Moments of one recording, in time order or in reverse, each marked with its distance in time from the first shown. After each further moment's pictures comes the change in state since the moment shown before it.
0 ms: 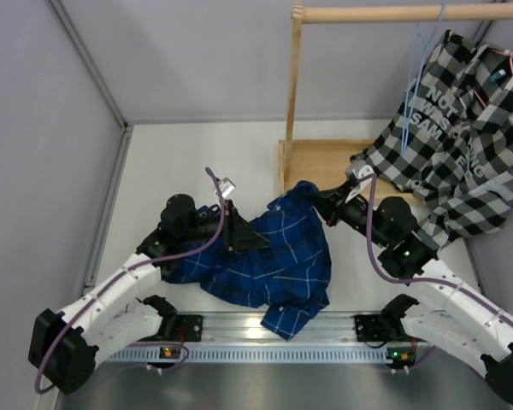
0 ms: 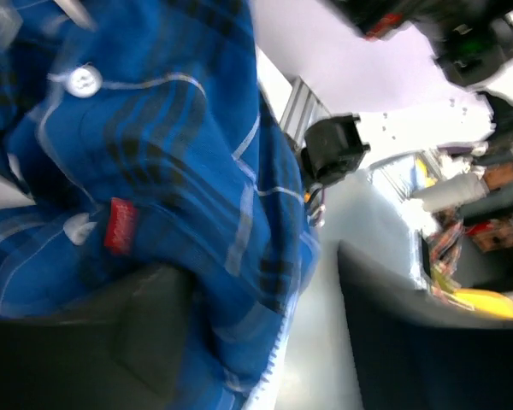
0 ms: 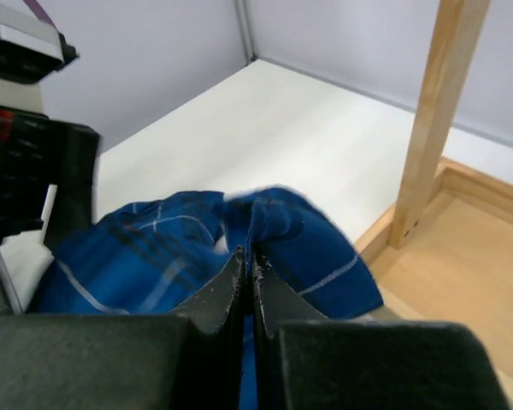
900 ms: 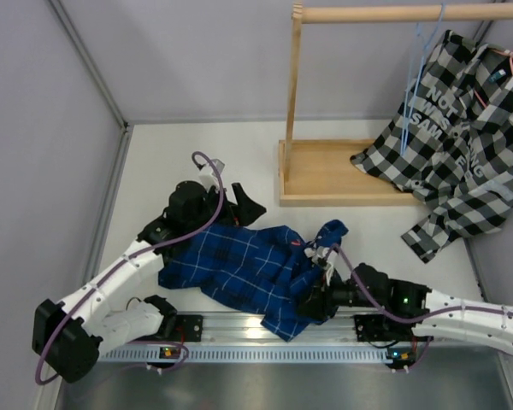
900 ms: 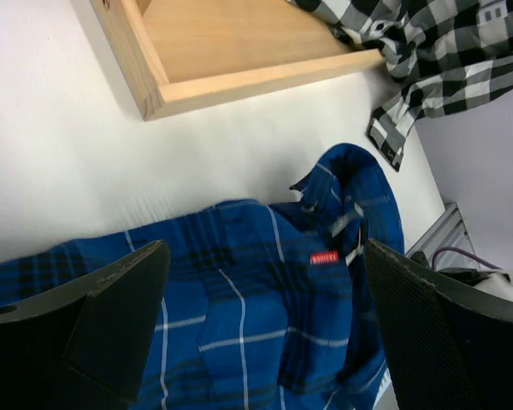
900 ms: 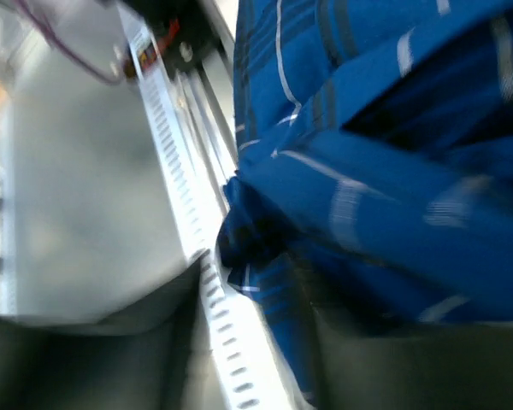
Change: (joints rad) left arm -0.014 0.089 0.175 -0.266 -0.585 0.024; right arm 0.578 -0.278 -0.391 -0.307 0.012 0.369
